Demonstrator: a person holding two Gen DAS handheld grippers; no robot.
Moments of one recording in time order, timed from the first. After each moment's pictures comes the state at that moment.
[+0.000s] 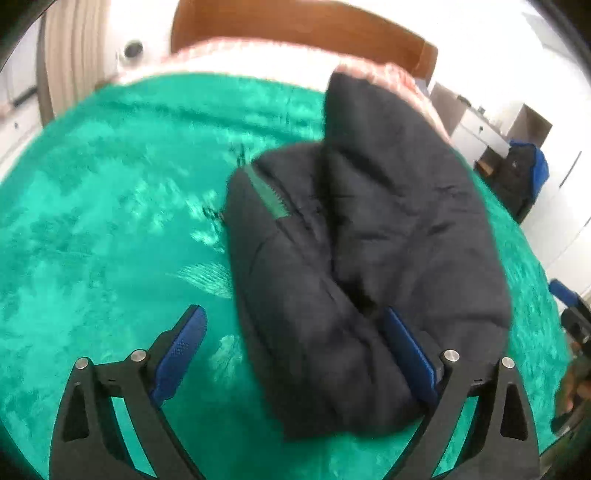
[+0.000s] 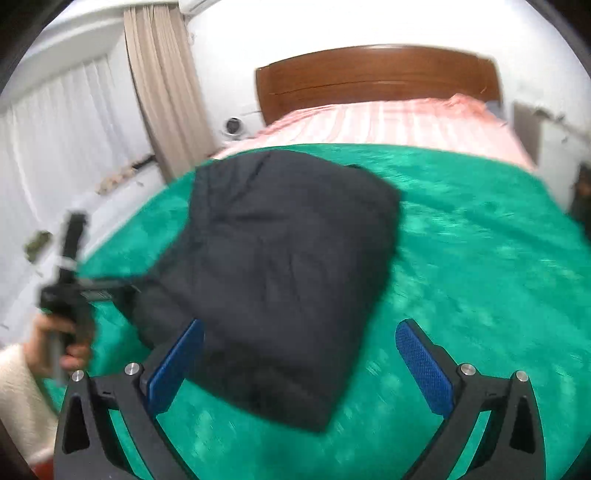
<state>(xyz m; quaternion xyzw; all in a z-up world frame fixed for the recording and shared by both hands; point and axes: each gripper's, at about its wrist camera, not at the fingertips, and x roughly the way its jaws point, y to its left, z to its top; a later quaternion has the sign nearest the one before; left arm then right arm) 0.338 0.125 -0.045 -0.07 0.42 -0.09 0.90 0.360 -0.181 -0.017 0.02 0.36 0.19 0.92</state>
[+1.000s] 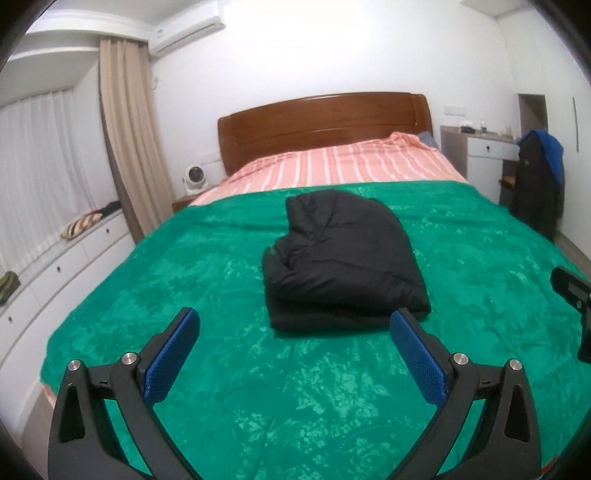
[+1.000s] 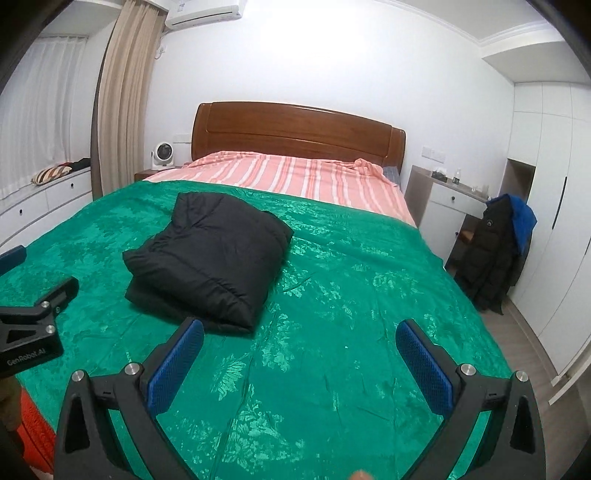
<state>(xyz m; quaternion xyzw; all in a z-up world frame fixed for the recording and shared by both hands) 0.108 0.006 0.072 0.07 0.25 0.05 0.96 0.147 -0.216 0.080 -0.06 0.27 0.01 0.96</state>
